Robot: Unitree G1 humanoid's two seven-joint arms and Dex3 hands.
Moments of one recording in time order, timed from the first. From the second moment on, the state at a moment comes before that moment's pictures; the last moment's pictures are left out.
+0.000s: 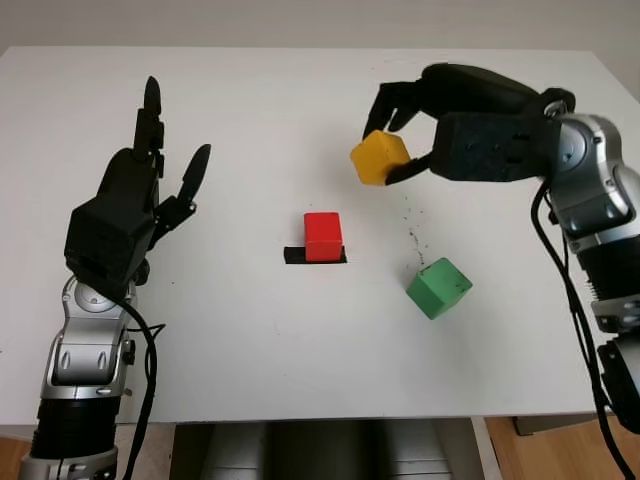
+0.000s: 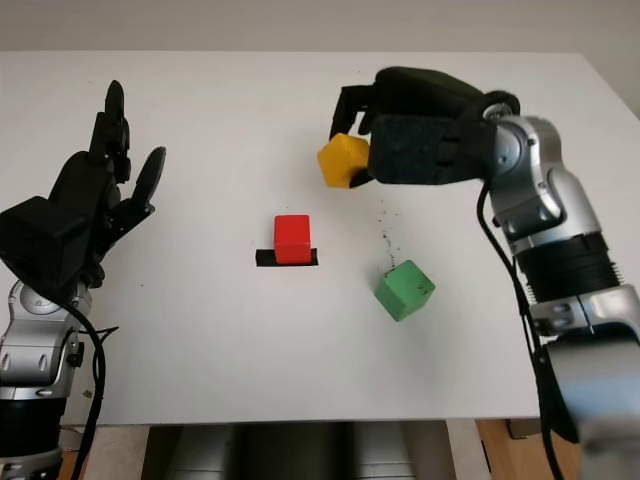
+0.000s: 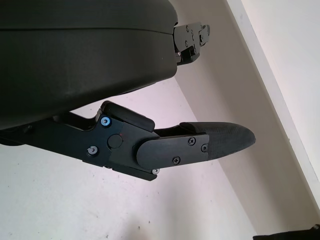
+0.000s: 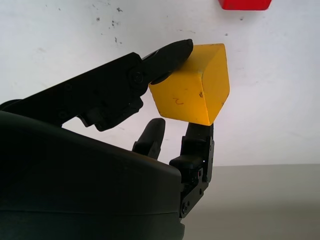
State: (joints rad) left arm -0.35 0.36 0.16 -0.05 0.09 0.11 -0.10; right arm -1.00 -0.64 0.24 0.39 -0.45 -0.10 0.58
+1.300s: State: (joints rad) left arm -0.34 0.32 0.14 -0.06 0.11 0.13 -0.04; right arm -1.09 -0.58 0.35 0.58 -0.46 -0.60 0.64
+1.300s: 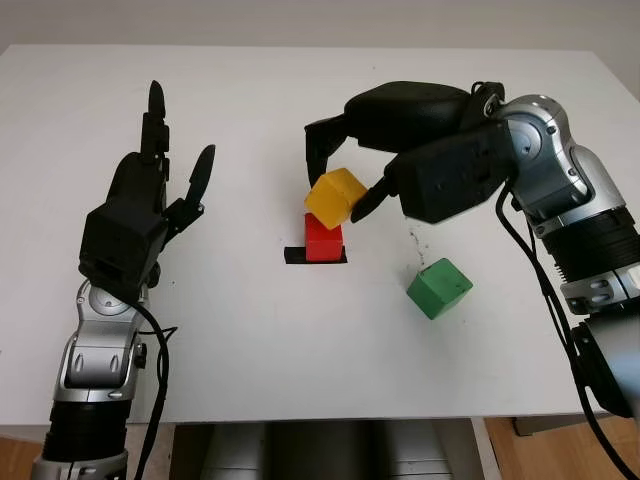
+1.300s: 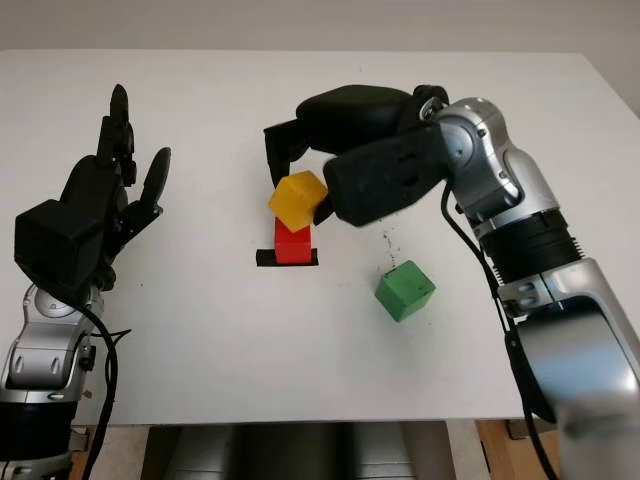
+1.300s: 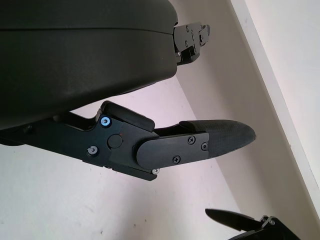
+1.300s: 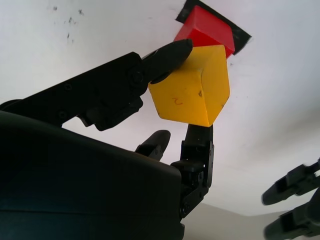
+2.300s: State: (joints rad) left arm -0.34 0.31 0.14 -0.10 0.12 0.17 -0.03; right arm -1.31 -0.59 0.55 0.96 -0.97 -1.06 -0.12
